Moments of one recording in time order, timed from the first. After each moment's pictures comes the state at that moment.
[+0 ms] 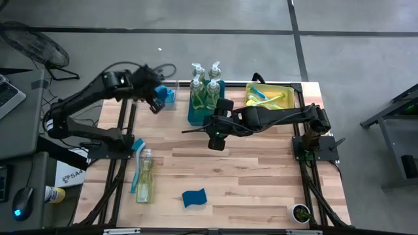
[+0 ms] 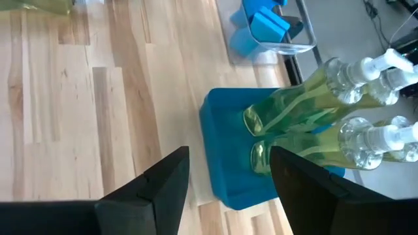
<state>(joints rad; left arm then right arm) 0.42 1.14 1.38 -1.24 -0.30 -0.18 0.11 1.86 1.94 -1.03 0.48 0.08</state>
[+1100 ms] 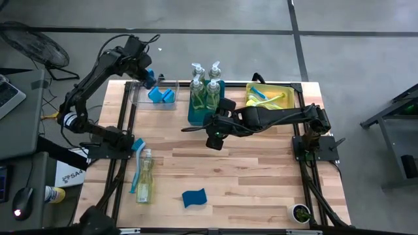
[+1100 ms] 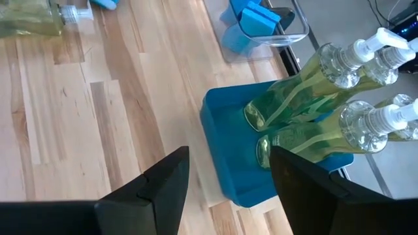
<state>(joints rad) 1.07 1.34 1.37 -1.11 -0.08 0.26 0.11 1.86 1.94 -1.03 0.50 0.20</state>
